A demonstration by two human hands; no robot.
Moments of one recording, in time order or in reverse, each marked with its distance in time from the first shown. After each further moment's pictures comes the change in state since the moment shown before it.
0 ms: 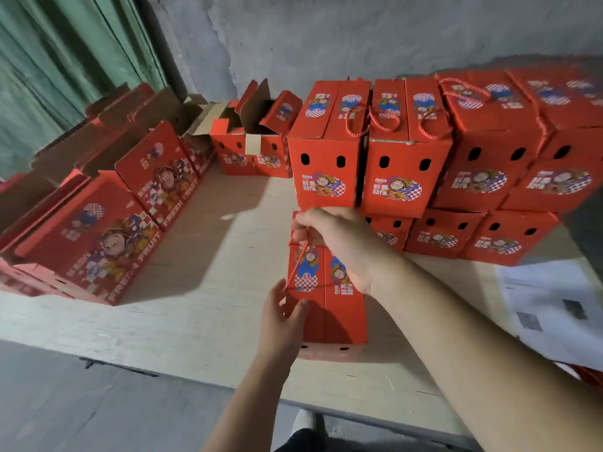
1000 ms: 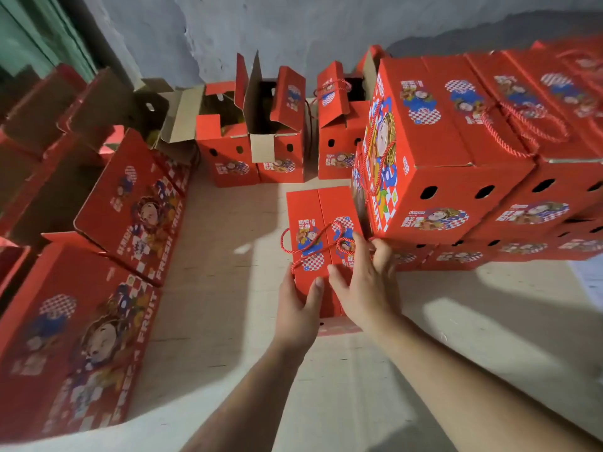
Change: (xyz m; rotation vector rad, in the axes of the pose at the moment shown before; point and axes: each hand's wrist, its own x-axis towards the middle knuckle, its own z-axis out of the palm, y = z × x) left_hand 0.276 0.010 -0.105 -0.042 -0.360 0.057; right_hand 0.218 0.121 0.141 -0.902 0.663 0.156
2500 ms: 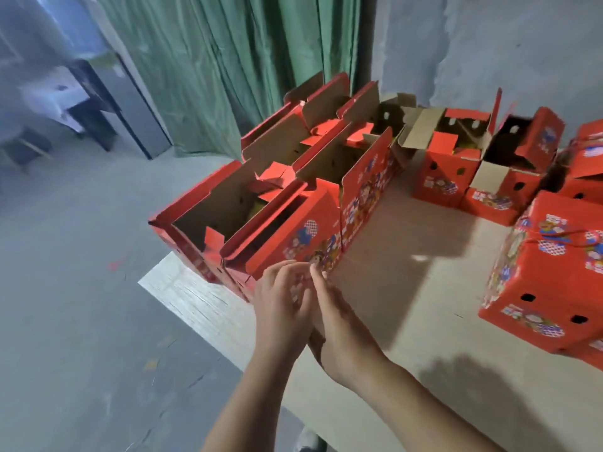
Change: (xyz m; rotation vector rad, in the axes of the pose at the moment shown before) left_hand -0.167 0.066 -0.265 0.692 0.813 0.137; right_hand -0.190 -0.234 0.066 0.415 -0.799 -0.732
